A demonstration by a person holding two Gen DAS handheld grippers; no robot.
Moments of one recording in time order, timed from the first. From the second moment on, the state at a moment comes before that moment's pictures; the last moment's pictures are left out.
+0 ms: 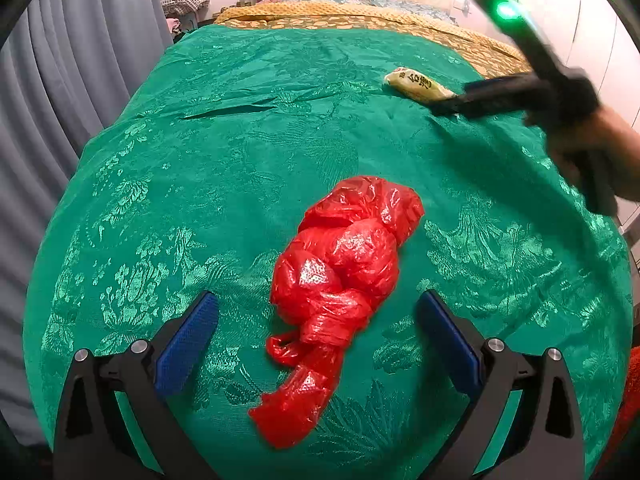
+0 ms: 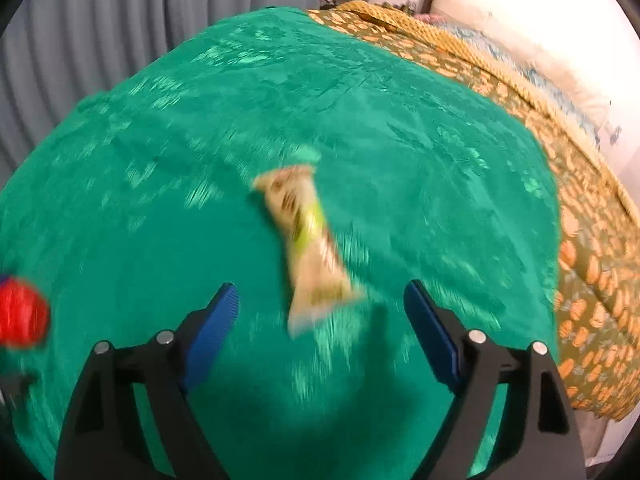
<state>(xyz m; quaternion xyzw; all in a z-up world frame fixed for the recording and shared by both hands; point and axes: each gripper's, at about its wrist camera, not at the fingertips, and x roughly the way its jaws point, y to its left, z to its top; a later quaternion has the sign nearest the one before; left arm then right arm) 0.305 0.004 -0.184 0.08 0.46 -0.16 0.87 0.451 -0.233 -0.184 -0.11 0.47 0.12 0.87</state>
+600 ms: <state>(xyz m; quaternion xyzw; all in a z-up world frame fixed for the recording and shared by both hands) 0.305 0.003 -0.184 0.08 0.46 -0.16 0.87 0.415 -0.235 -0.163 -0.05 0.46 0.13 0.88</state>
